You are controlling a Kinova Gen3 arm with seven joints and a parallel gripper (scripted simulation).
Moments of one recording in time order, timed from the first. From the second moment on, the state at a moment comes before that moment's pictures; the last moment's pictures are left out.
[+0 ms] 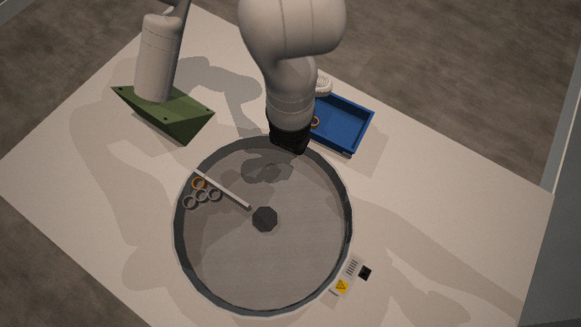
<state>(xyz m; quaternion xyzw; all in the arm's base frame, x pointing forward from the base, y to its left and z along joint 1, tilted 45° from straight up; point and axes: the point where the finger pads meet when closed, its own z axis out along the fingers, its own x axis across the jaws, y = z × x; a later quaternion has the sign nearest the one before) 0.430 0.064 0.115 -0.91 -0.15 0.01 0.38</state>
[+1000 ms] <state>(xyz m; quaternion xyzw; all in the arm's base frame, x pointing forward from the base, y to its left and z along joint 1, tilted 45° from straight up) 0.467 0.125 0.170 -0.91 -0.14 0.02 0.38</state>
